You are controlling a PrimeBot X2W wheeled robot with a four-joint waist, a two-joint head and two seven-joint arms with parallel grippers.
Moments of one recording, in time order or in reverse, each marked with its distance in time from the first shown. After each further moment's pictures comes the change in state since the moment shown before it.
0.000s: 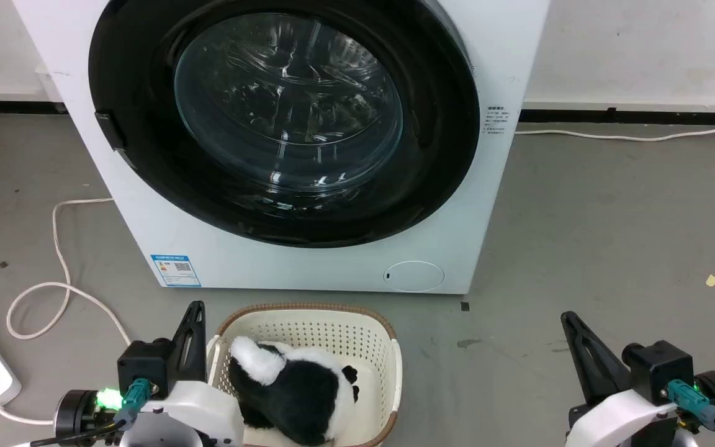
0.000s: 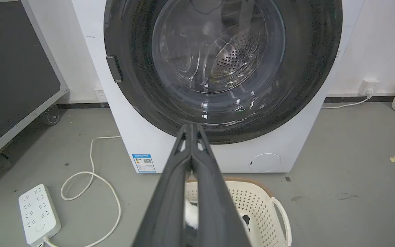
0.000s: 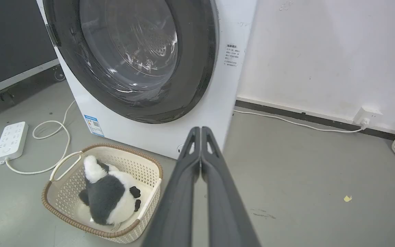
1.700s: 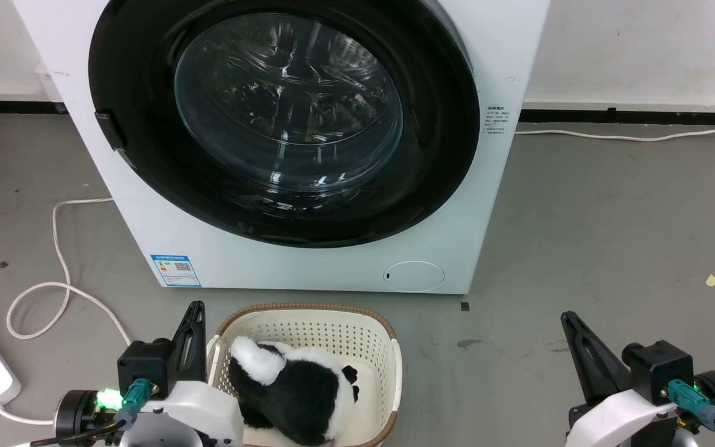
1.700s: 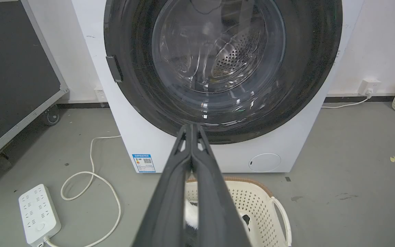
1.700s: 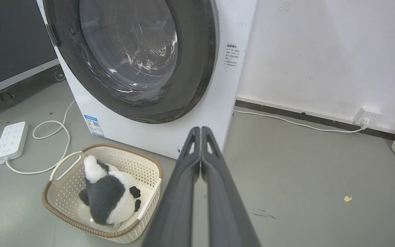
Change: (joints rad) left arm 0.000 0.000 0.000 0.000 0.000 0.000 0.000; right arm 0.000 0.000 0.000 0.000 0.000 0.000 0.000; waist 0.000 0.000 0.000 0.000
